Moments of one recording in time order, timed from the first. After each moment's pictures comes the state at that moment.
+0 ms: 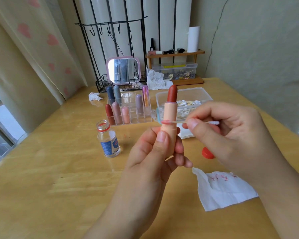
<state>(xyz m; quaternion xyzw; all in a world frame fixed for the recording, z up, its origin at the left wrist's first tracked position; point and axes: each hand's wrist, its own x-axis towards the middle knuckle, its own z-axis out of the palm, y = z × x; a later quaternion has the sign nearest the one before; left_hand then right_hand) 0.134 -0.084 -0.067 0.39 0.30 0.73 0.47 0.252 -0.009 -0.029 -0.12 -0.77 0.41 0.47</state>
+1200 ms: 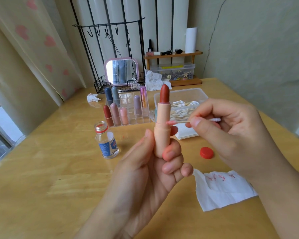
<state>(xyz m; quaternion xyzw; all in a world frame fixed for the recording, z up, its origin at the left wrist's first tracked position) 0.122 -0.084 -0.065 0.29 0.10 0.66 0.68 0.256 0.001 -0.030 -0.16 -0.79 0.37 0.47</state>
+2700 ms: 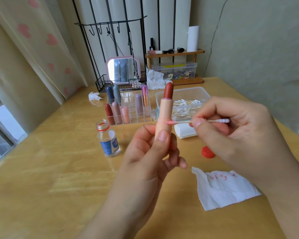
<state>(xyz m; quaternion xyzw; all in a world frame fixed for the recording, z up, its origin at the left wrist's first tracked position) 0.129 -0.085 -0.067 0.38 0.29 0.74 0.48 0.258 -0.007 -0.026 -0.19 -0.80 0.28 0.49</state>
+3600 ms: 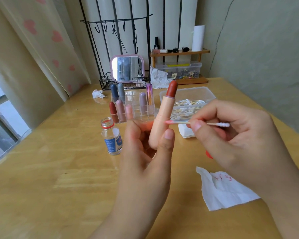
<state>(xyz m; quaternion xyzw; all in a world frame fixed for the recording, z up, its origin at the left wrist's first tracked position) 0.131 -0.090 -0.065 0.45 0.50 0.73 0.14 0.251 -0.015 -0.030 -0.16 -0.81 0.28 0.49</state>
